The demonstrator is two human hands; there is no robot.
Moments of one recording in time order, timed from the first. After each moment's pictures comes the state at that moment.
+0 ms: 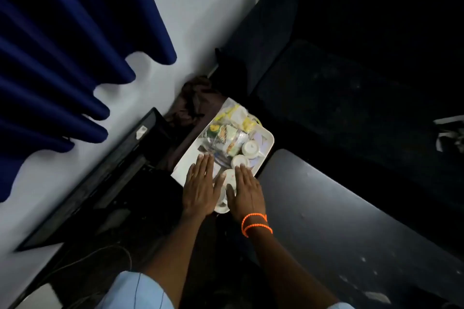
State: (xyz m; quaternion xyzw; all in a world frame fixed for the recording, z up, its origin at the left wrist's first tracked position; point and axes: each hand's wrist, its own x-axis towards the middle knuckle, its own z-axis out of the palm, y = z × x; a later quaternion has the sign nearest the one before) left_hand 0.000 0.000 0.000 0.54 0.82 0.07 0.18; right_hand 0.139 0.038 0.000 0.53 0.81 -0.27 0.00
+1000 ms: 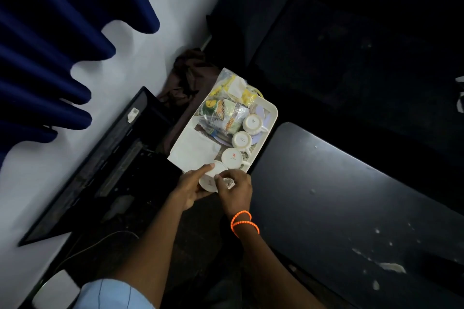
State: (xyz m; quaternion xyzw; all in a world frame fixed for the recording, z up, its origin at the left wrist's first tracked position) left_hand -0.034 -0.022 -0.058 -0.07 0.69 0.34 0.63; right_hand 0.108 -0.013 -0.034 0.64 0.55 -0.48 -0.24
